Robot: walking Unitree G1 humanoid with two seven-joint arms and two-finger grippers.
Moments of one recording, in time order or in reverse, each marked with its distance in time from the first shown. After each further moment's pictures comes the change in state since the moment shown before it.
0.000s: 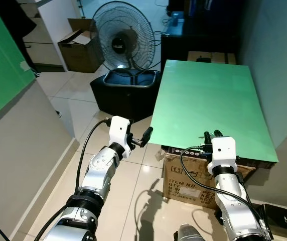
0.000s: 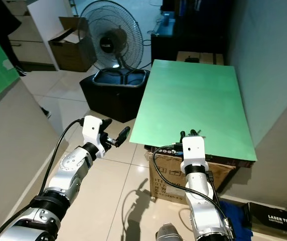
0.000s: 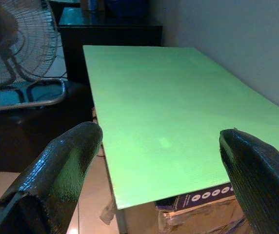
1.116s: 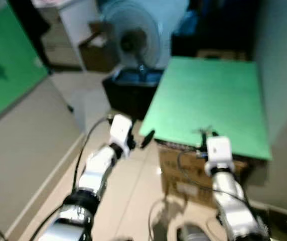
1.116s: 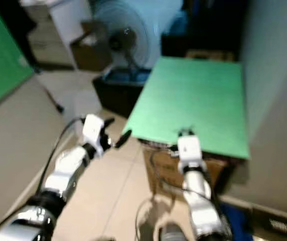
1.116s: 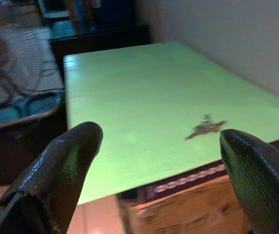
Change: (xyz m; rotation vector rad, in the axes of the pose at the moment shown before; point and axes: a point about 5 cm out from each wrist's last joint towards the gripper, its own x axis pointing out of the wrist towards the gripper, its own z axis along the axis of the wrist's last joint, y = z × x) left arm -0.002 -0.002 0.004 0.095 -0.015 -0.109; right arm 0.001 0.003 -0.004 -0.043 0.018 -0.002
